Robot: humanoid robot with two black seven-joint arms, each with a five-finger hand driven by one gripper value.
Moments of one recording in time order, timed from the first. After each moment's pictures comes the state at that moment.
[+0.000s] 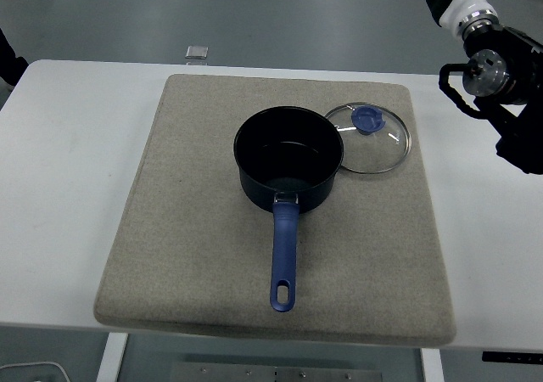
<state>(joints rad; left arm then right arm) 0.01 0.00 -0.01 -0.13 0.12 -0.05 -0.14 1.28 -0.15 0.23 0.44 0.28 -0.01 0.32</state>
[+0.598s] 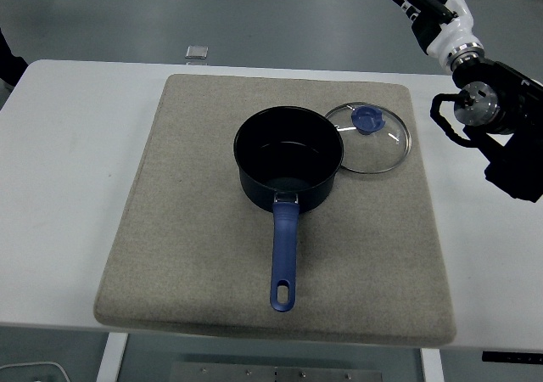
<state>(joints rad) 0.01 0.00 -0.01 -0.12 0.12 -0.05 -0.14 1.18 -0.13 0.29 0.44 0.28 0.09 0.37</state>
